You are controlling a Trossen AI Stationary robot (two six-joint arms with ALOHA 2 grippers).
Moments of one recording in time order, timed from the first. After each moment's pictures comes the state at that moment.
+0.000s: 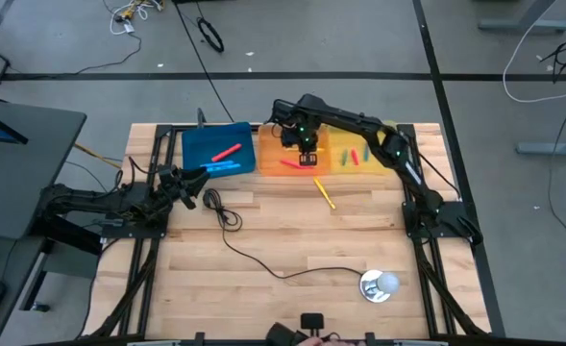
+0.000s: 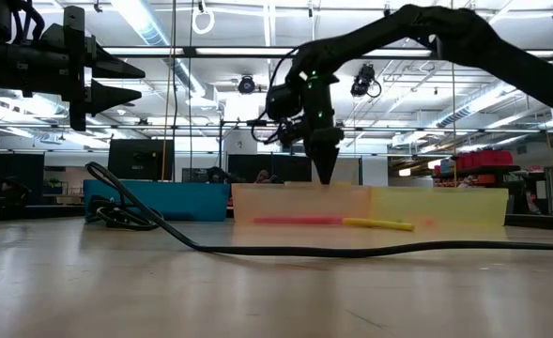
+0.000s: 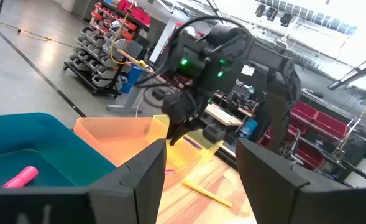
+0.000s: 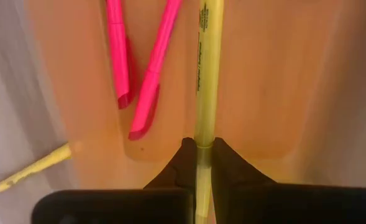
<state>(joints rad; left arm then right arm) -0.08 0.14 0.01 0.28 -0.68 -0.46 -0.50 2.36 2.19 -1.45 0.07 -0.51</state>
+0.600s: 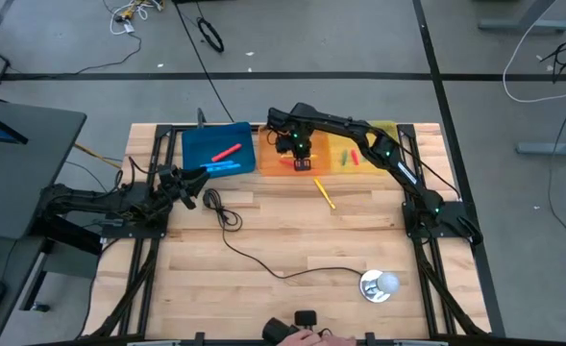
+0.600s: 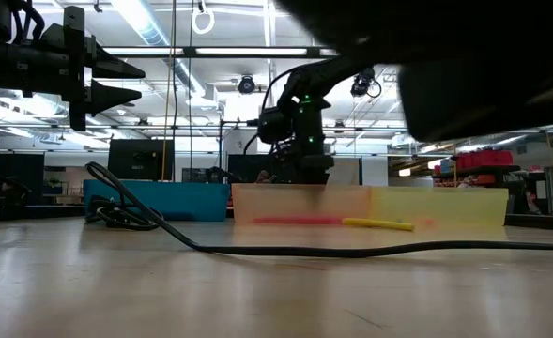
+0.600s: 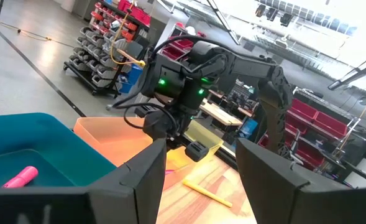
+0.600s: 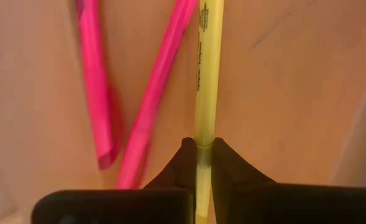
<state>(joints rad) -0.08 0.14 0.01 0.28 -0.68 -0.46 -0.50 2.46 2.19 -1.34 0.03 -0.54</state>
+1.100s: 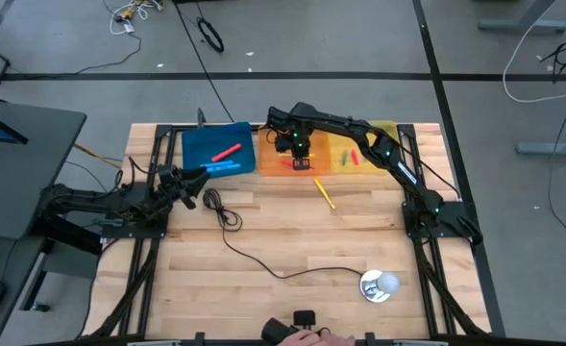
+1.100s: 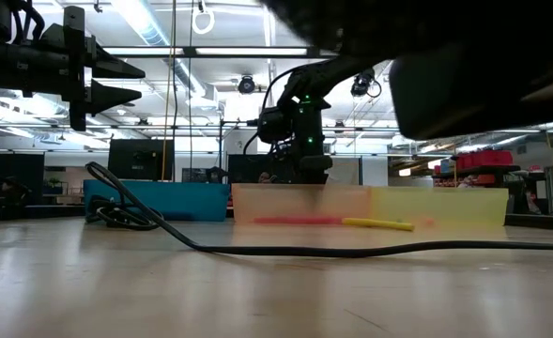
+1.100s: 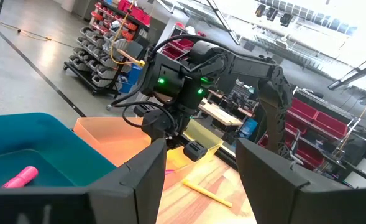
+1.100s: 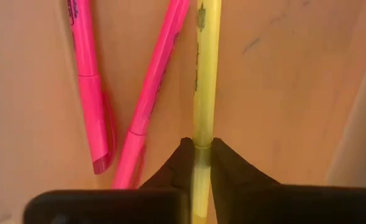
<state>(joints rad) -0.08 0.14 0.01 0.28 -0.68 -0.46 -0.51 2.46 2.19 -1.32 0.03 -0.53</state>
